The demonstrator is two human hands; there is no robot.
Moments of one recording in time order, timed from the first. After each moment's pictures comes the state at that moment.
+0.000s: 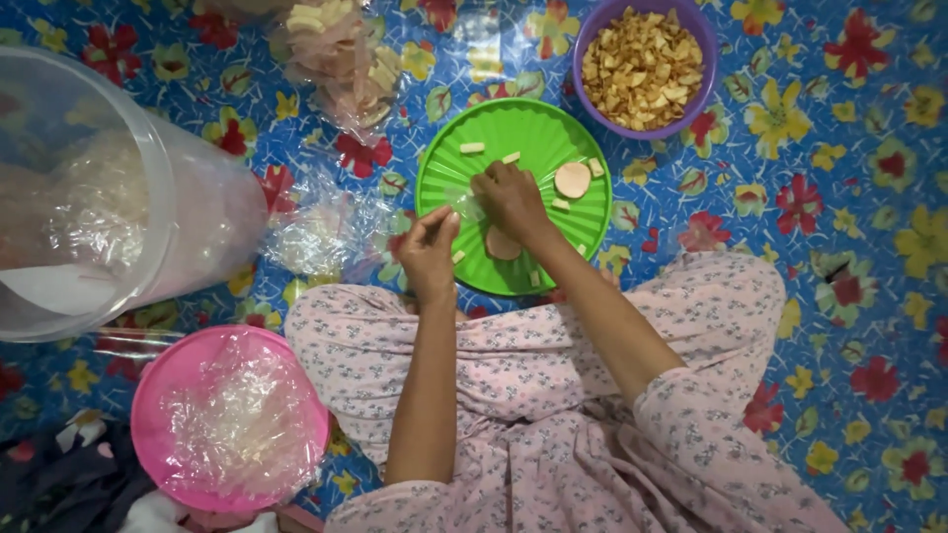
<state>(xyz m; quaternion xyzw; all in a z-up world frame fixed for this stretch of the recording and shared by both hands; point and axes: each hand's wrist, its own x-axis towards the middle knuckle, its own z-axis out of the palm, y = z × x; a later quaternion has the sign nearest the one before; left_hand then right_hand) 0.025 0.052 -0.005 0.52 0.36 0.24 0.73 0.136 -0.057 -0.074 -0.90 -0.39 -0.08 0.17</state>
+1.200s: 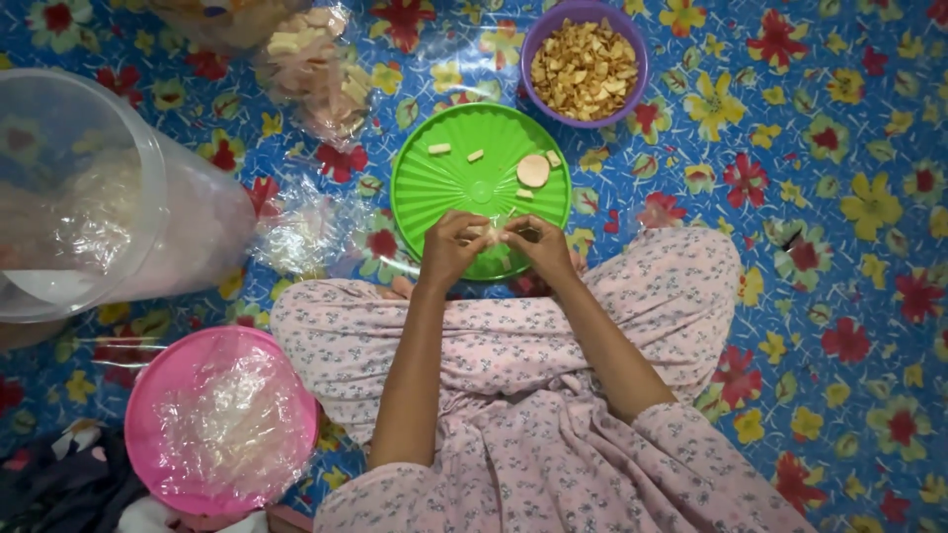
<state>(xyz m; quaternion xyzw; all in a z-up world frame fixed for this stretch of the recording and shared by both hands) 0.017 0.027 -0.031 0.76 0.04 0.06 0.65 0.044 -0.150 -0.047 -0.72 0.00 0.13 0.68</state>
